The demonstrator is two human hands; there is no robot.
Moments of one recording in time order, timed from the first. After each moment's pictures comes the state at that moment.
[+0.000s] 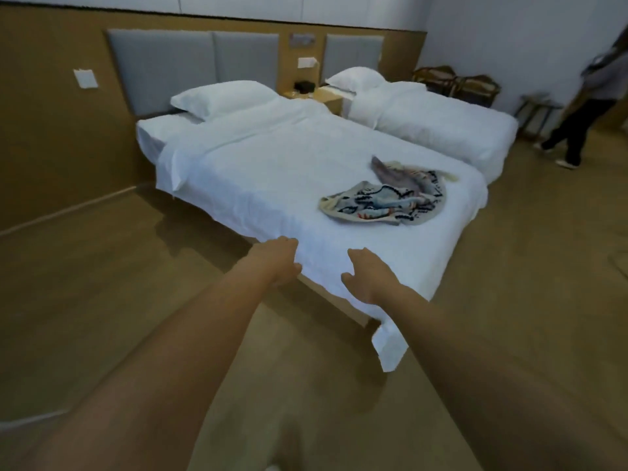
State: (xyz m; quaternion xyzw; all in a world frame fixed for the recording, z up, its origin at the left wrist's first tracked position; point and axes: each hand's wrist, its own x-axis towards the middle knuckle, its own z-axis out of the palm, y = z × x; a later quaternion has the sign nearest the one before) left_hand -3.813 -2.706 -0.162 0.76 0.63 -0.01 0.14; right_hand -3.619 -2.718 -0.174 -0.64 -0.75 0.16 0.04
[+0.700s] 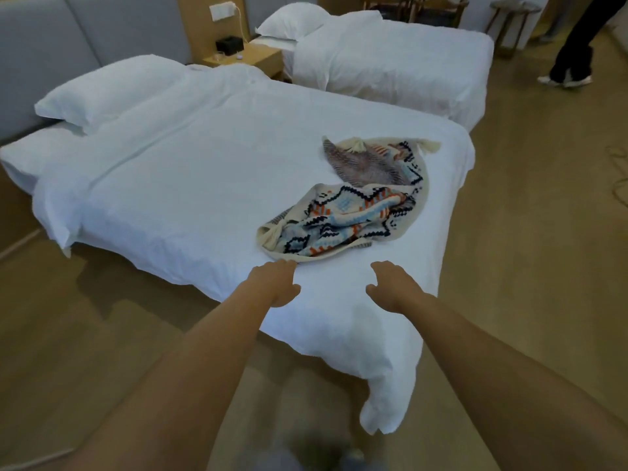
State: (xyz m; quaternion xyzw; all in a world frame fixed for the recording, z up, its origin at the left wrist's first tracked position) left_hand -3.627 -2.320 -0.241 0.80 0.56 -0.17 0.17; right_hand -3.405 -2.368 -0.252 -0.73 -0.63 0.26 -0.03
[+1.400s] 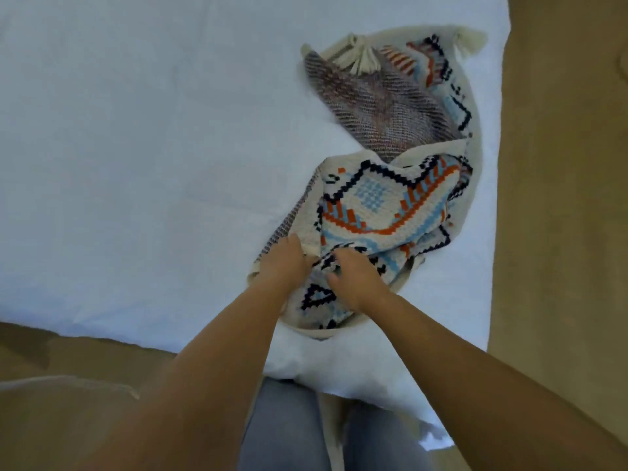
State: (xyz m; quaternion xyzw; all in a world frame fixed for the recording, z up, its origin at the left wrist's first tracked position) left_hand -3.611 -1.962 -0.413 0.74 0.55 -0.16 0.35; right_hand -3.500 -2.040 -0.376 -0.77 -0.50 0.38 0.02
